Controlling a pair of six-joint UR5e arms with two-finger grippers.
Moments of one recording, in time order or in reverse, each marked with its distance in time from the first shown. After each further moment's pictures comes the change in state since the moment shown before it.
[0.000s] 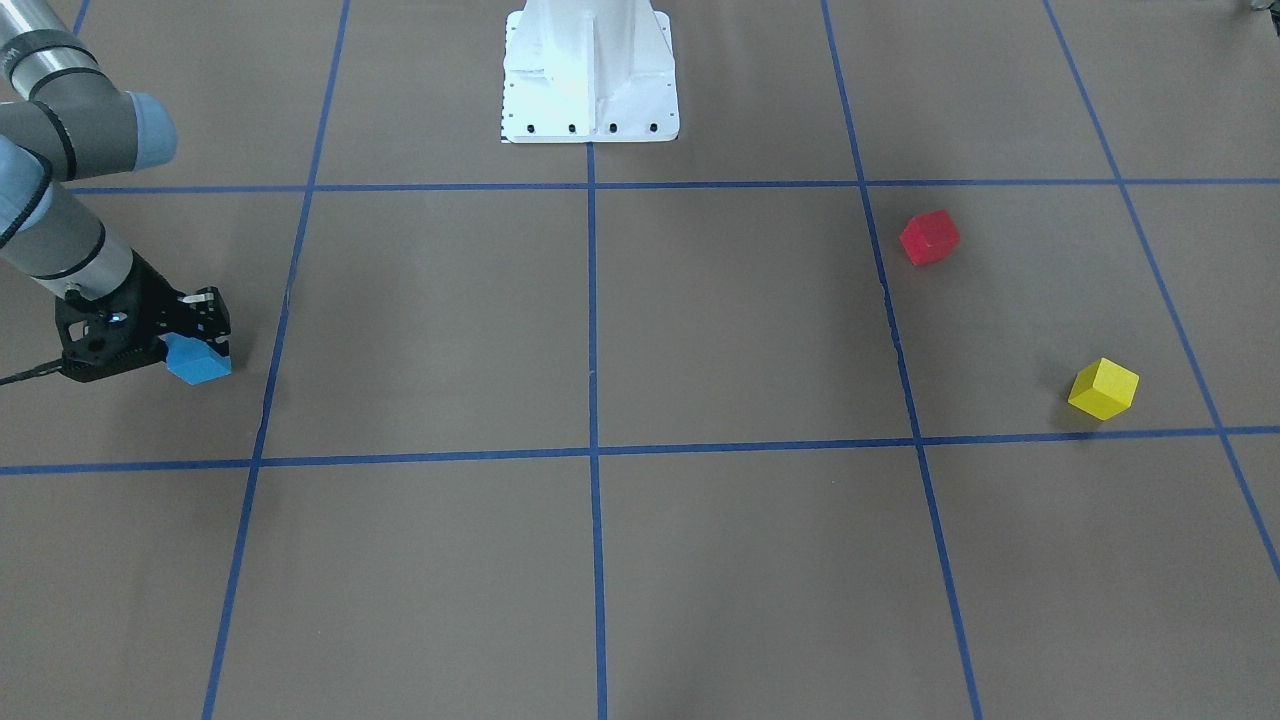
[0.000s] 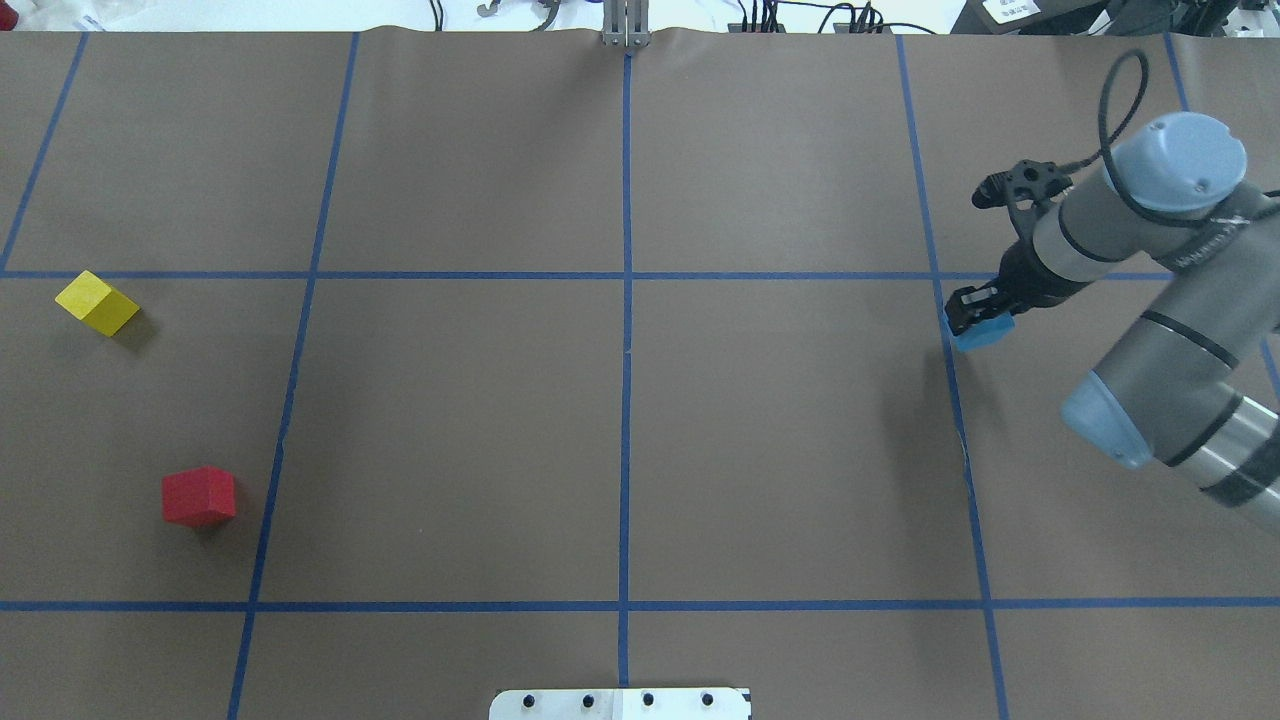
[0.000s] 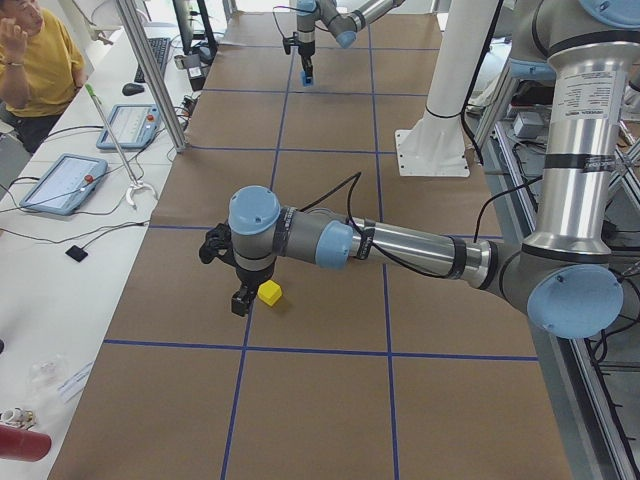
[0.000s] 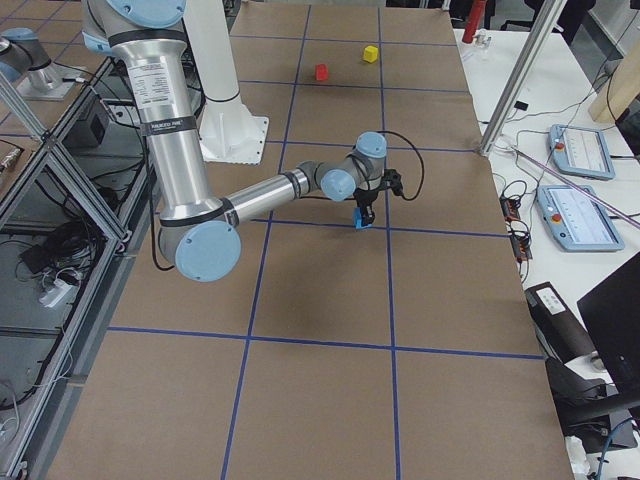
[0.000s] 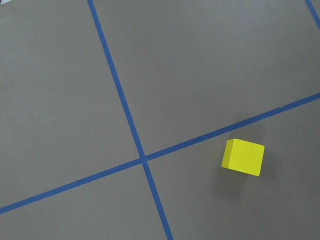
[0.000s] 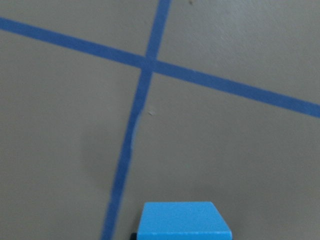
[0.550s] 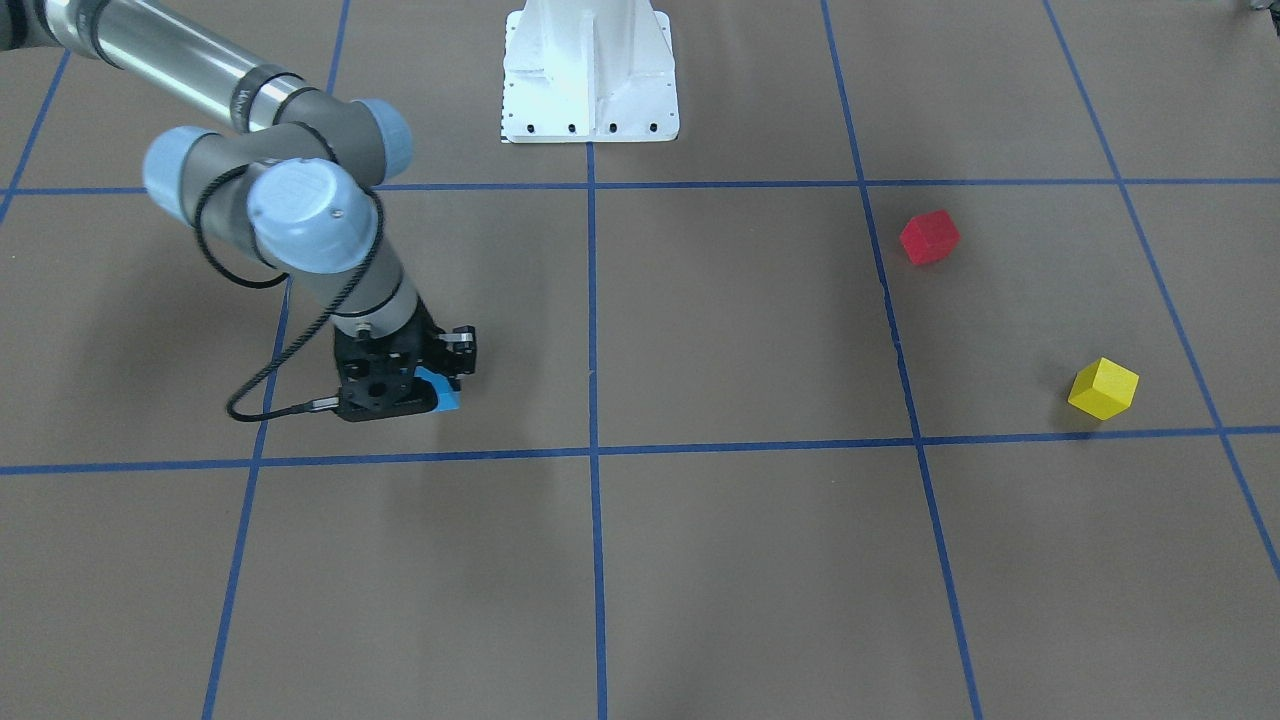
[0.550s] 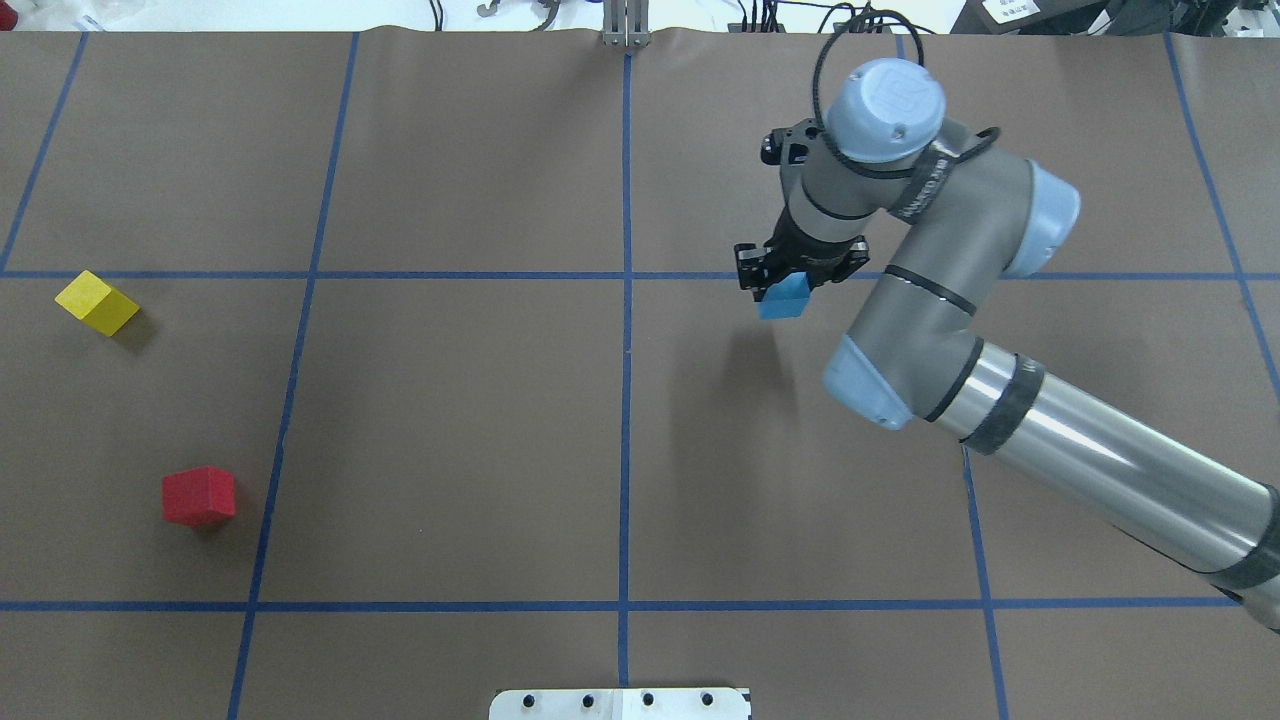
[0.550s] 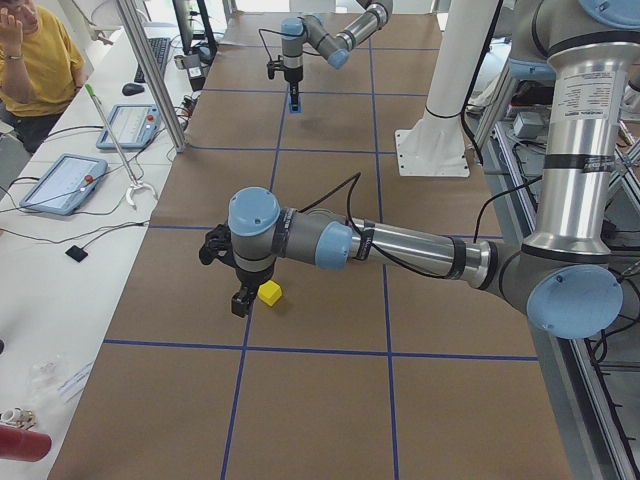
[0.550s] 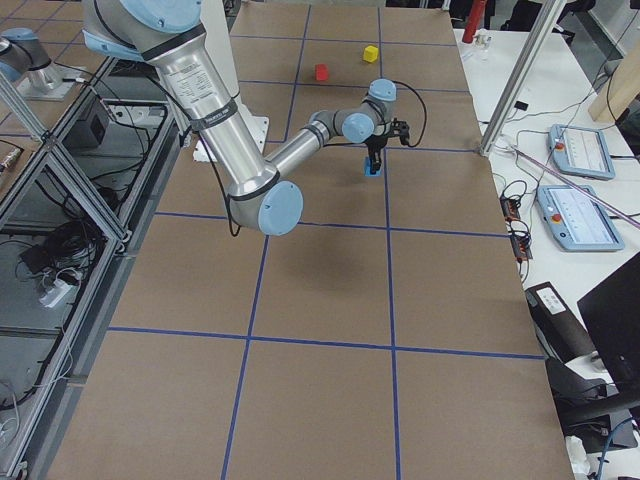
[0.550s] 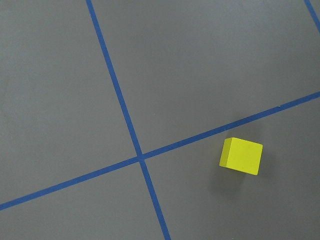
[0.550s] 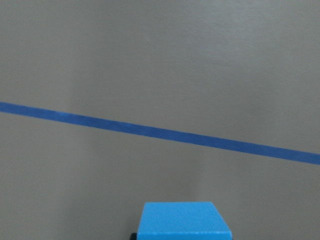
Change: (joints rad) left arm 0.000 0.000 0.003 0.000 -0.001 -0.001; right arm -0.160 0.403 -0.202 -0.102 -0.101 0.339
